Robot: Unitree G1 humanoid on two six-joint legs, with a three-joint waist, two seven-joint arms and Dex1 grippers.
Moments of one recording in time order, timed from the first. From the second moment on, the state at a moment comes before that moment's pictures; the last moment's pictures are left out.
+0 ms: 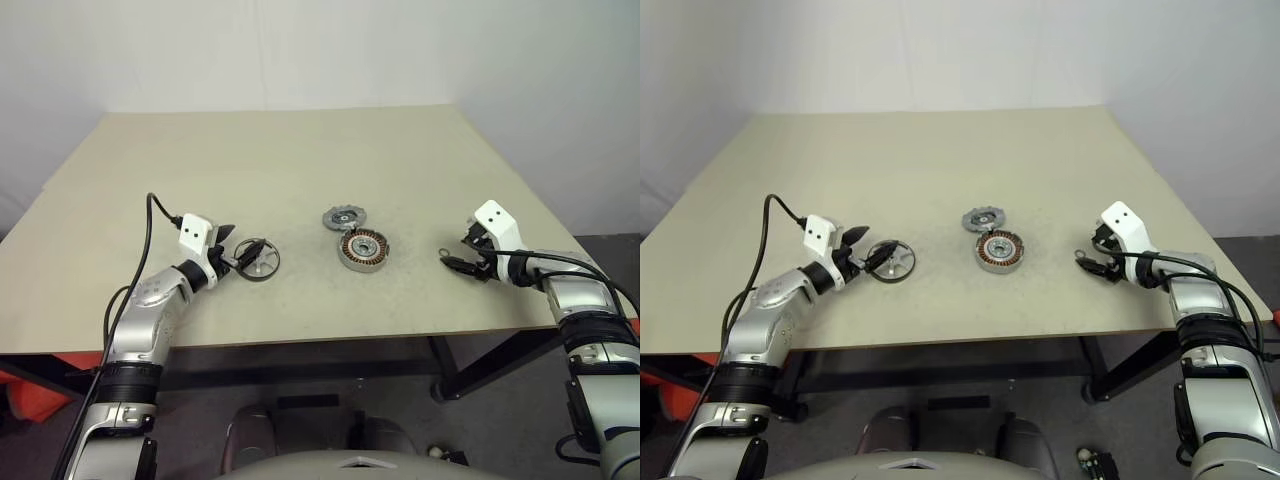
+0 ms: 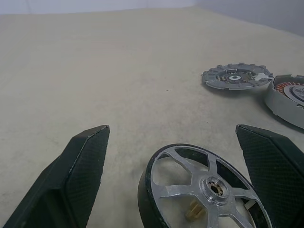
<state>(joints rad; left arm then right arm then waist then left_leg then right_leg) -0.26 0.36 0.10 0.15 -0.33 0.24 -0.64 -0.54 -0.72 0.00 0.74 0.03 0.12 0.91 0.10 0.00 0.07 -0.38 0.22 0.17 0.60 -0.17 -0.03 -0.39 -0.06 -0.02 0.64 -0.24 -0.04</state>
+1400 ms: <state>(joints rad) -0.23 0.39 0.08 0.07 -0.37 0.28 -0.75 -0.61 -0.60 -0.03 0.83 0.07 0.18 0.93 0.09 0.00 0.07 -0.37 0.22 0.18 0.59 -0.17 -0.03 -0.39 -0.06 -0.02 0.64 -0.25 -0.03</state>
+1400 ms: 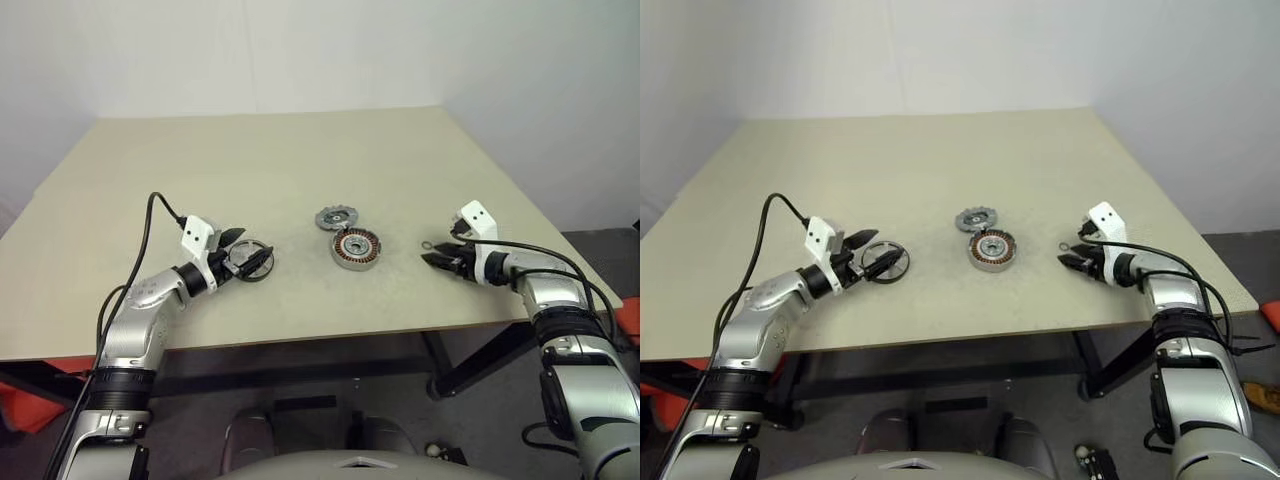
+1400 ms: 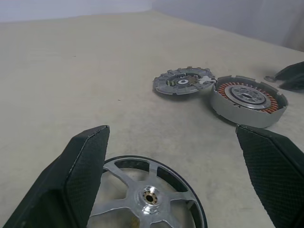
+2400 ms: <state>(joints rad) -0.21 0.39 0.07 0.06 -0.37 0.28 -0.74 -0.68 -0.54 -0.03 0.90 0.08 0.16 0.88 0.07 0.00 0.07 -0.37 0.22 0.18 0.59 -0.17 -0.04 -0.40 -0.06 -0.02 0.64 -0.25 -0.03</state>
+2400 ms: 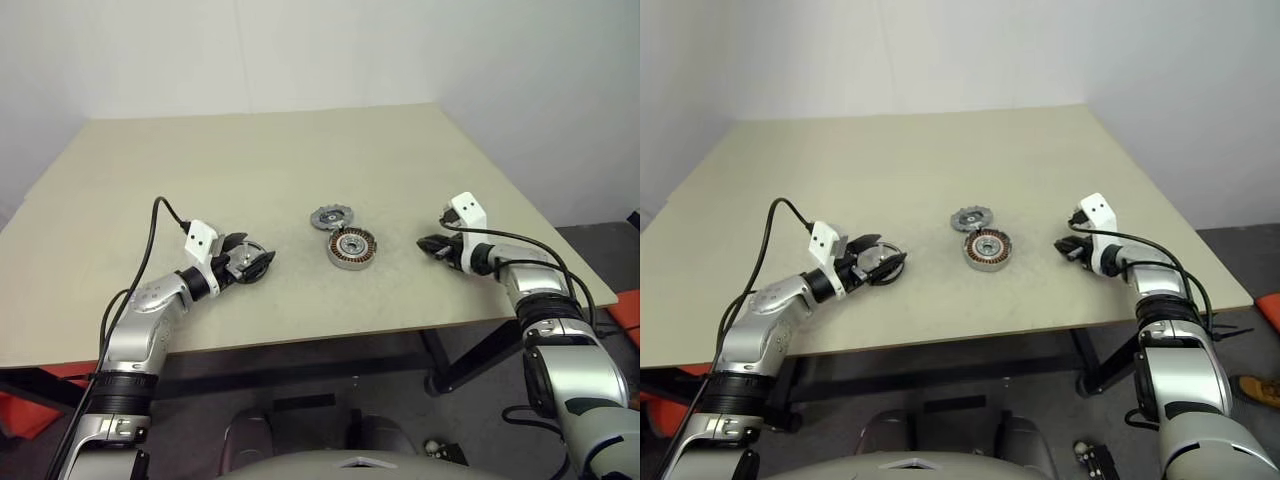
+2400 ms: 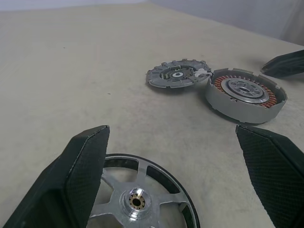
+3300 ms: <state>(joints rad) -0.21 0.38 0.05 0.04 -0.37 0.29 -0.73 -0.57 -0.41 0.11 0.37 0.17 0.40 0.97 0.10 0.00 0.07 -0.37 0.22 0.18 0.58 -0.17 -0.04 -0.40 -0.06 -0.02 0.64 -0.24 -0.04</state>
